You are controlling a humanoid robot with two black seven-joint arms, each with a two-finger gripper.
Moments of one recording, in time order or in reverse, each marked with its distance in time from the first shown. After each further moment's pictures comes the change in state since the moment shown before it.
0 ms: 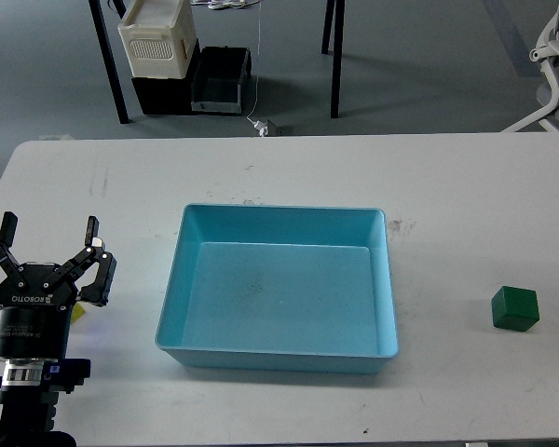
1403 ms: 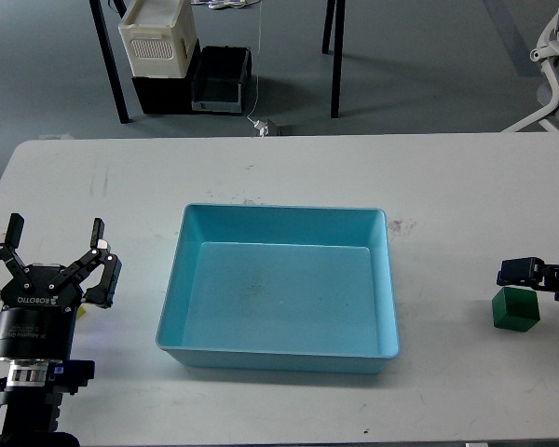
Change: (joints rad) left arm 0.000 0.000 0.013 0.008 0.002 0.000 0.000; right arm 0.246 0.278 -0.512 -0.158 -0.536 0.196 0.000
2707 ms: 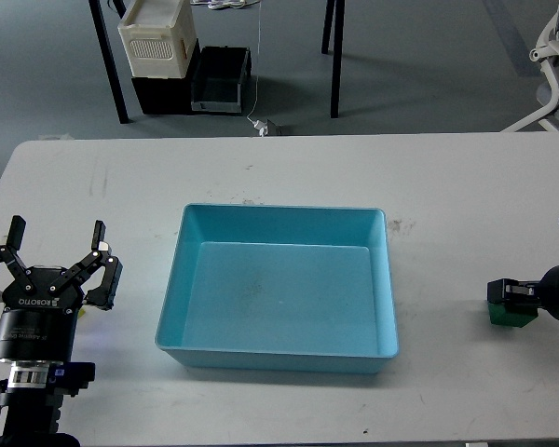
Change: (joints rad) left arm 0.003 0.000 0.002 0.008 0.000 0.000 0.000; right arm -0.038 0.082 0.027 0.018 -0.151 0.000 0.000
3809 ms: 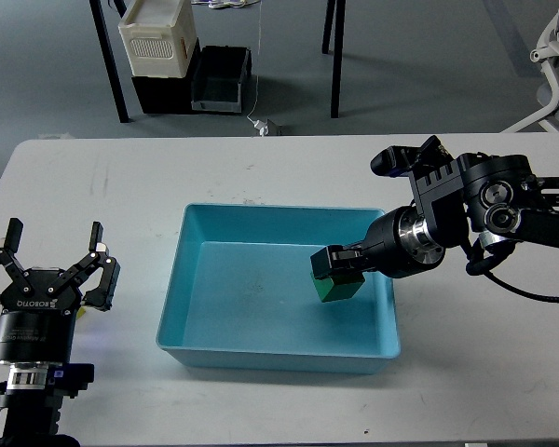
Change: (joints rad) left arm 0.004 0.000 0.003 0.000 0.000 0.000 -0.023; right arm 0.516 0.489 -0.337 -0.073 0.358 0.000 0.000
